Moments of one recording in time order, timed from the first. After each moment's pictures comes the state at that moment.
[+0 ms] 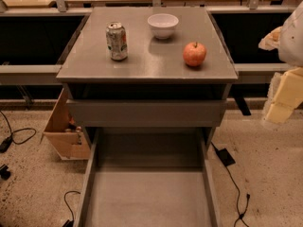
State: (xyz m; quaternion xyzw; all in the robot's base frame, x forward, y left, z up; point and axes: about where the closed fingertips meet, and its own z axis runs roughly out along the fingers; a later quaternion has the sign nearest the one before) arm 0.438 -0.216 0.979 -0.60 0.78 -0.04 0.16
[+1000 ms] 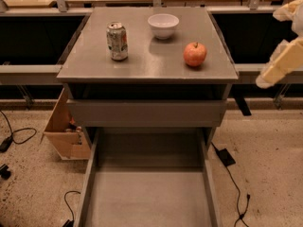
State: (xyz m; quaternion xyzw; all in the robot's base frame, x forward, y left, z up) arm 0.529 -0.252 0.999 -0.55 0.78 -0.02 0.32
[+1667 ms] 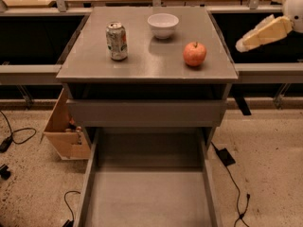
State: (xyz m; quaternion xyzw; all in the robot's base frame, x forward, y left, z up) arm 0.627 -0.252 1.025 -0.45 0.73 0.07 0.51
